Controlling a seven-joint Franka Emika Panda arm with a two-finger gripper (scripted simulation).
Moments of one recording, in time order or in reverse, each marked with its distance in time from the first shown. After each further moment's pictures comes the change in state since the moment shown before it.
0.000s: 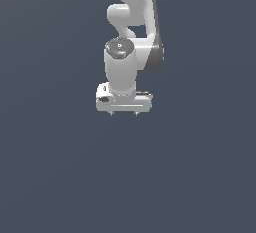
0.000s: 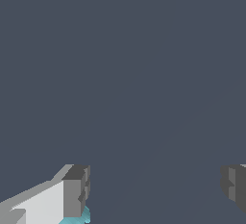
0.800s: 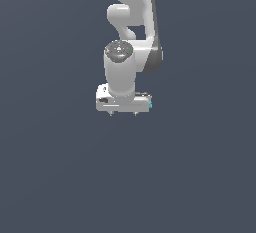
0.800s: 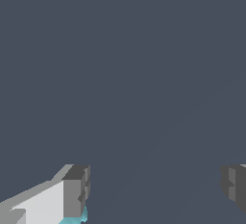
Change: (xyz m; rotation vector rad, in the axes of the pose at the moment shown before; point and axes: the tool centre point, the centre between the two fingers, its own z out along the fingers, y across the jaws) arm -0.006 0.003 0.008 -0.003 -0.019 0.001
